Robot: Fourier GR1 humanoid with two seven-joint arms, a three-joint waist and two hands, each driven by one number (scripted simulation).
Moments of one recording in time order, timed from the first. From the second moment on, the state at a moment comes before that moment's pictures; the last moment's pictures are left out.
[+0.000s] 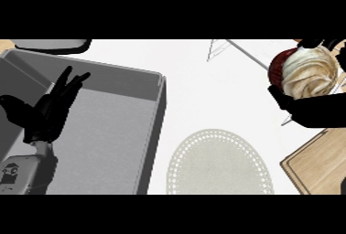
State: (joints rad) left arm -0.23 0.27 0.06 -1.49 0.16 0.03 0.18; right arm -0.72 -0.24 -0.13 -2.05 0.48 0.44 0.82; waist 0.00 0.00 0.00
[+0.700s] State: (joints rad) left arm -0.25 0.26 0.06 -1.50 0.15 0.03 0.22; right arm -0.66 -0.45 -0.40 -1.63 0.40 0.37 0.40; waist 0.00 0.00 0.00
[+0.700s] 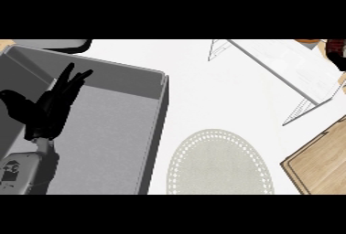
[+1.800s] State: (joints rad) left arm -0.25 0.24 0.08 -1.50 0.14 0.00 0.22; right arm -0.78 -0.59 -0.48 -0.99 0.45 0.07 0.01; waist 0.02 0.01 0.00
